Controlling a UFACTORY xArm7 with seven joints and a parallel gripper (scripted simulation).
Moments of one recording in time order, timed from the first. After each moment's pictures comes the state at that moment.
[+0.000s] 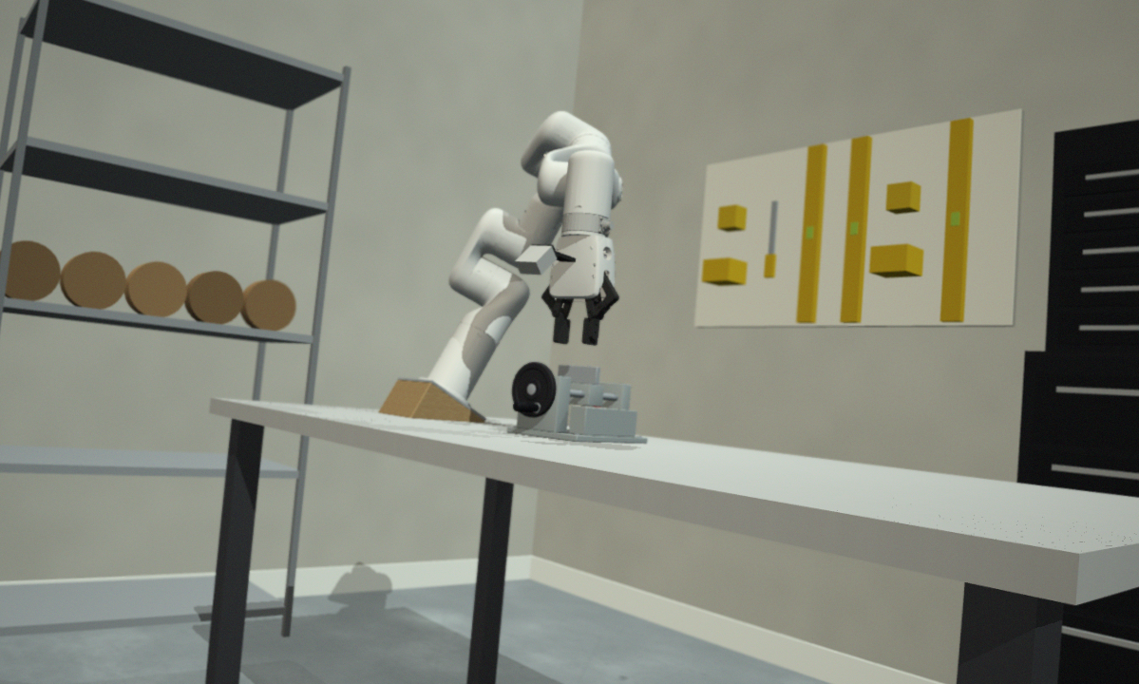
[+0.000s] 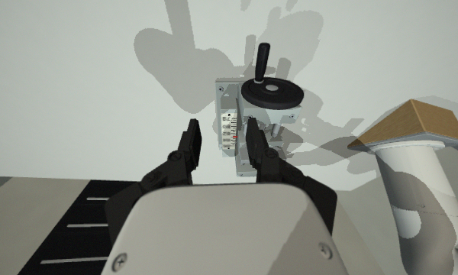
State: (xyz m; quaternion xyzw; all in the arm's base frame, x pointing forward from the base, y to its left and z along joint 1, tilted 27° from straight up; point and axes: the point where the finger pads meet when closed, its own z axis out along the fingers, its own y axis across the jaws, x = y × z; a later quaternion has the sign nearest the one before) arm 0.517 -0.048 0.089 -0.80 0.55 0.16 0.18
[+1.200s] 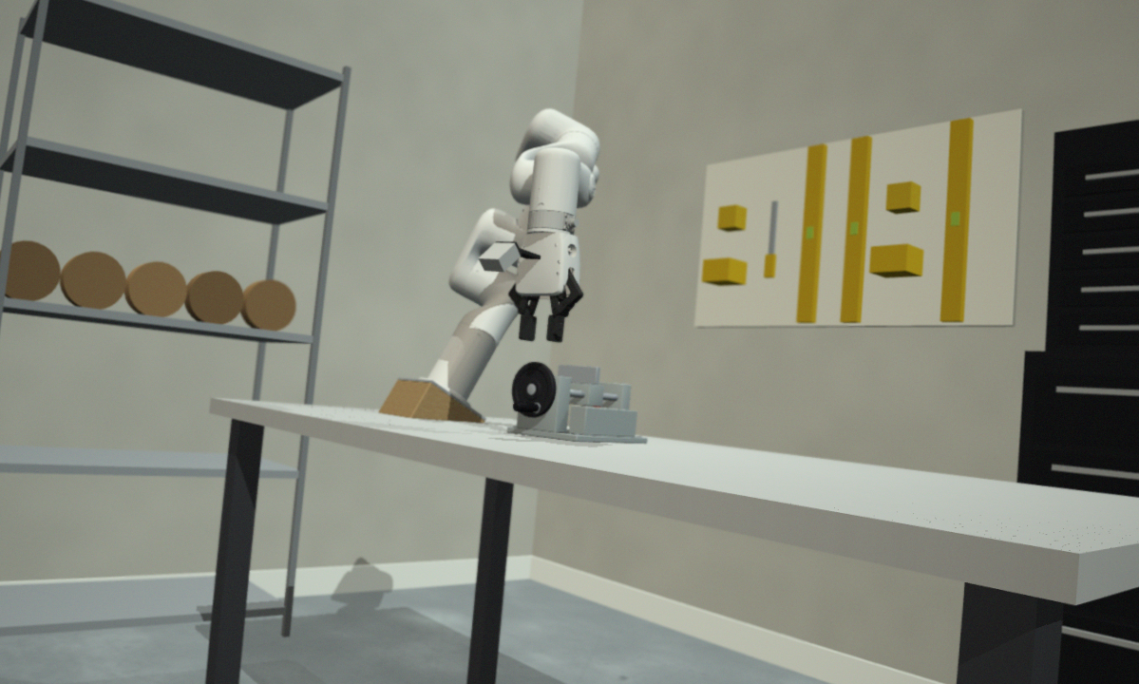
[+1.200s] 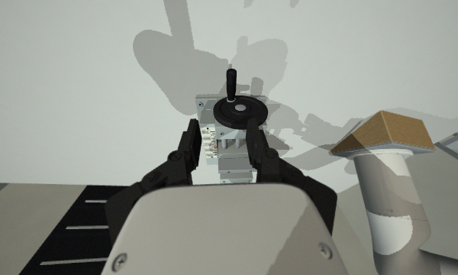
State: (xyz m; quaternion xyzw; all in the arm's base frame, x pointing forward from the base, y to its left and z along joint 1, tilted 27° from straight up) arm 0.486 -0.089 0.069 -0.80 0.56 0.16 0.17
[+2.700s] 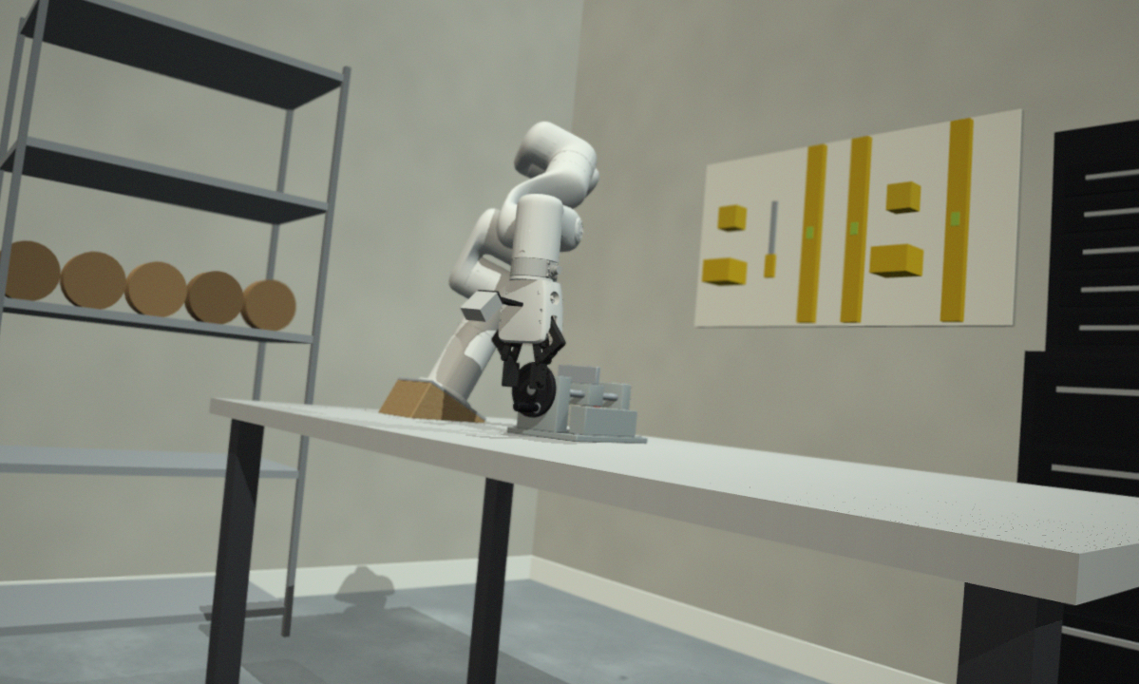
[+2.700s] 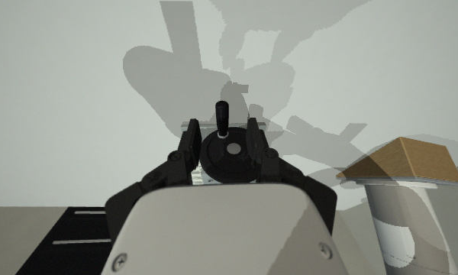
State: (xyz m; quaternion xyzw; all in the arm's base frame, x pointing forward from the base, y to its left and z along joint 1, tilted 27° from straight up) arm 0.472 -0.070 -0.006 -0.80 0.55 0.16 0.18
